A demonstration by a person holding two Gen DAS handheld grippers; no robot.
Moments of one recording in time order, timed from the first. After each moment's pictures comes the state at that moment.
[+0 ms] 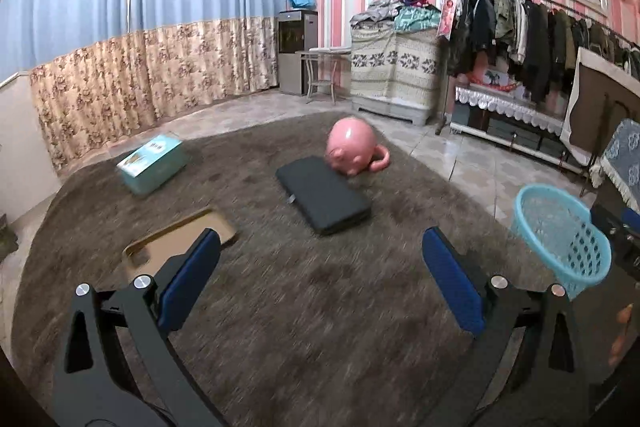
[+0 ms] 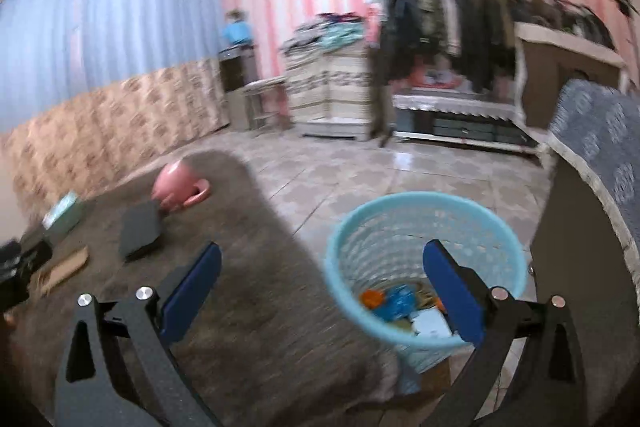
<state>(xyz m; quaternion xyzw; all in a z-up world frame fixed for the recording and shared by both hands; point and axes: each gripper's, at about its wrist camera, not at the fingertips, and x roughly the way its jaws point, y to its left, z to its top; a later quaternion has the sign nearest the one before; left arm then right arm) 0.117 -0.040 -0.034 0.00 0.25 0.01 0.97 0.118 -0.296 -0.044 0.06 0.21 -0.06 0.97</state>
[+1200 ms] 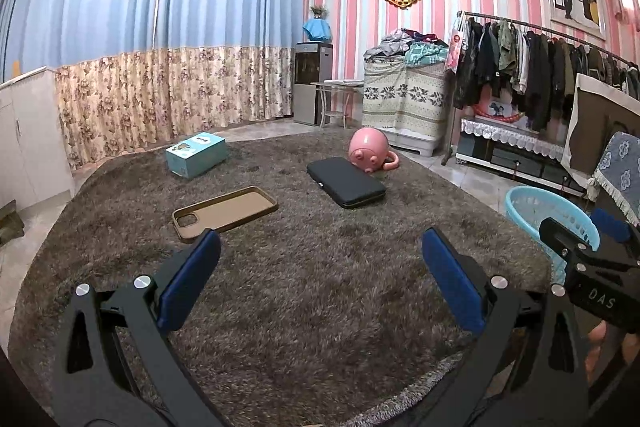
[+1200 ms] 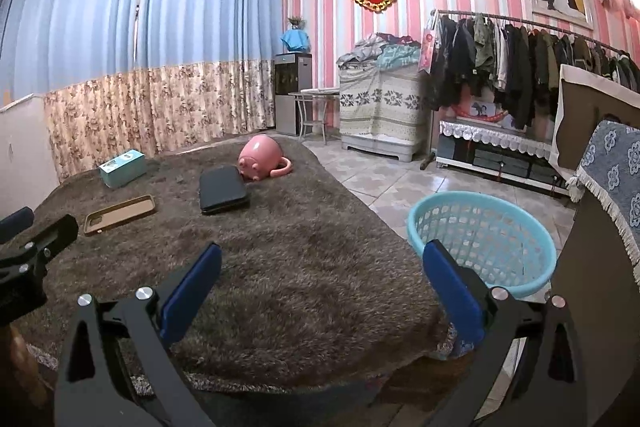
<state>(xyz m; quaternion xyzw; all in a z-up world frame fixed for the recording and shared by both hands) 0.016 -0.014 -0.045 -0.02 0.18 0.03 0.98 0.046 -0.211 -0.064 0.01 0.17 0.01 0.98</state>
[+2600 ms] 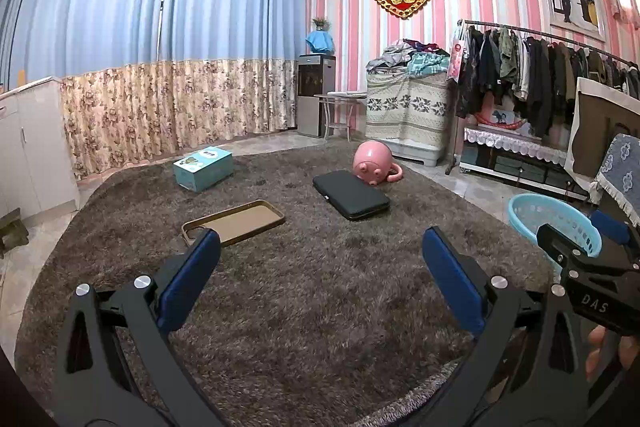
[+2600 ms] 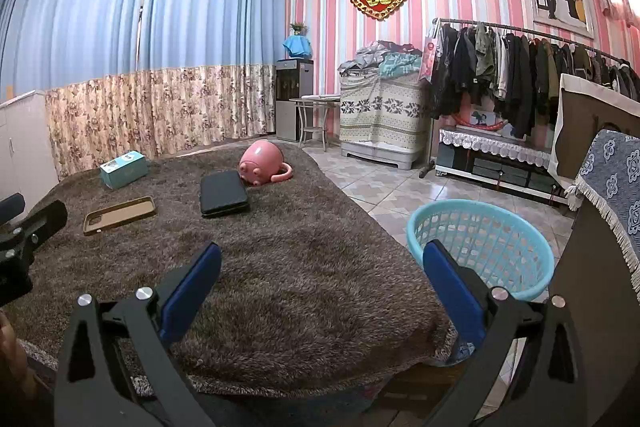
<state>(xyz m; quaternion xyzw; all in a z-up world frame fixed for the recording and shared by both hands) 0.012 -0.013 -0.037 -0.01 0.16 0.04 0.99 0.045 -0.208 -0.063 0.00 0.16 0.01 0.99</state>
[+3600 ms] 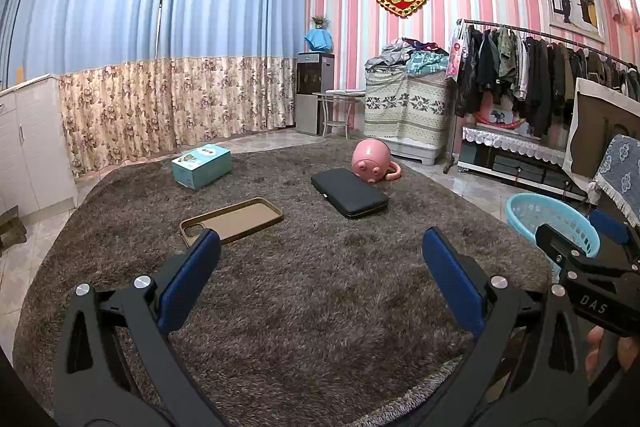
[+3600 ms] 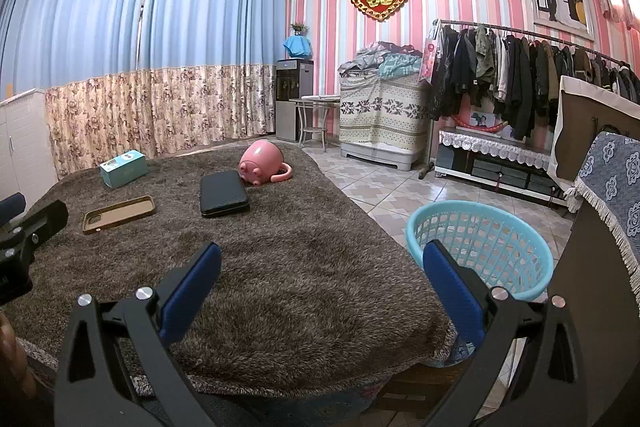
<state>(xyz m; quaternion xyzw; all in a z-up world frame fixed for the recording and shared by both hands) 0.012 -0.015 -0.037 -0.01 0.16 0.04 0.99 0.045 -0.208 -0.064 0.00 0.16 0.01 0.99</state>
